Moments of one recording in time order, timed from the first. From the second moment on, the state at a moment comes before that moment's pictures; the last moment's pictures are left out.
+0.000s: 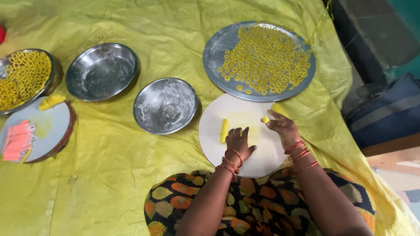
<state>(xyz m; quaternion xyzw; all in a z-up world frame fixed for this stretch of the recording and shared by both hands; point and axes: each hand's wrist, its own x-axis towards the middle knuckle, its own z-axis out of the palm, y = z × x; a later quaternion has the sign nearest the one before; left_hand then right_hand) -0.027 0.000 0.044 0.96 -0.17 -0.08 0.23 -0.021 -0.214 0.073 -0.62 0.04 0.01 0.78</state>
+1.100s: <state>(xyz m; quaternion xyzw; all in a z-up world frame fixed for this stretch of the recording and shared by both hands) -0.037 0.033 0.076 0.80 -0.15 -0.04 0.58 -0.053 -0.207 0.086 -0.72 0.04 0.00 0.70</state>
